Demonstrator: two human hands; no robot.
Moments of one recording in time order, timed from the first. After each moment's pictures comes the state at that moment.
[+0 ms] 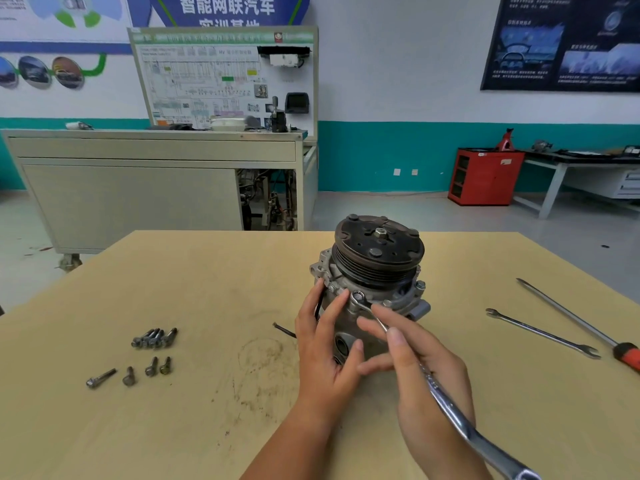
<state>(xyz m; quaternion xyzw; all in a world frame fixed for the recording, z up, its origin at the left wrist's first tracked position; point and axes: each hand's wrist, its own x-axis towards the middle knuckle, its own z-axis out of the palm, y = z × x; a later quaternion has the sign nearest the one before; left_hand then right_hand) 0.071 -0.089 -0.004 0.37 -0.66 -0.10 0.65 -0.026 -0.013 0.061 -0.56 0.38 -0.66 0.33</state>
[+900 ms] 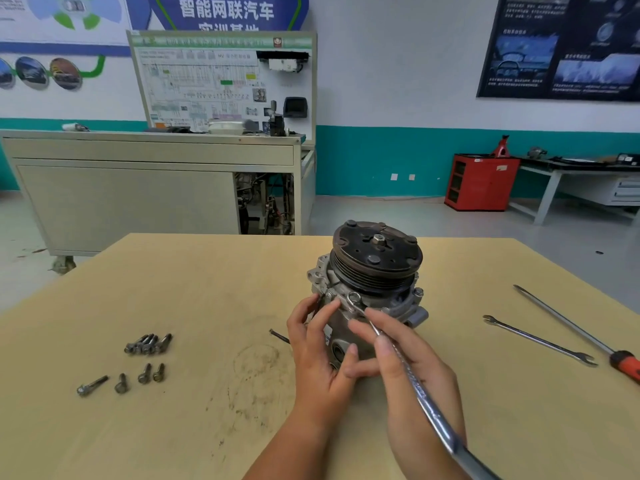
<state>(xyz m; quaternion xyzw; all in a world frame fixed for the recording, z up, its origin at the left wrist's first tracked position) 0.069 -0.095 -0.008 0.36 -0.63 -0.10 0.68 -0.020 -0.012 0.059 -0.57 0.37 -0.66 0.33</state>
